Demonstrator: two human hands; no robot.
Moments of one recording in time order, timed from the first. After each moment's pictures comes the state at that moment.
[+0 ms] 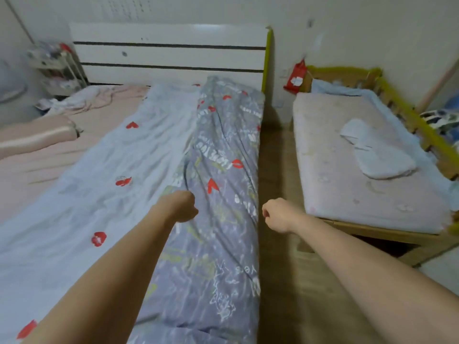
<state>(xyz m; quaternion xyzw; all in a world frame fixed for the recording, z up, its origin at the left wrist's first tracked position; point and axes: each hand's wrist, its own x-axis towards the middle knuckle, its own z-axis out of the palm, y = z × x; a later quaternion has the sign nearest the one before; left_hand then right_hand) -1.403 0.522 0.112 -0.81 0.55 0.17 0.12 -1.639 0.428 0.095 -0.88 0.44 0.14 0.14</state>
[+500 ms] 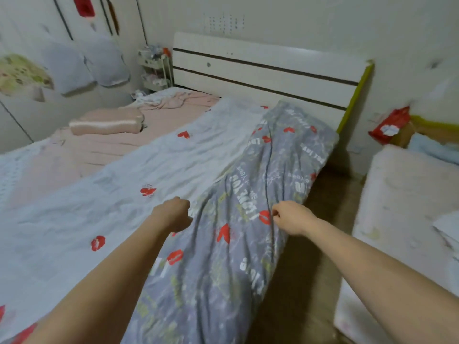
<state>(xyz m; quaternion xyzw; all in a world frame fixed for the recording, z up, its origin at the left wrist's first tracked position) -1.331 0.361 0.112 -0.92 0.34 0.17 0.06 -1.511 0.138 0.108 -0.94 0.27 0.15 0.11</state>
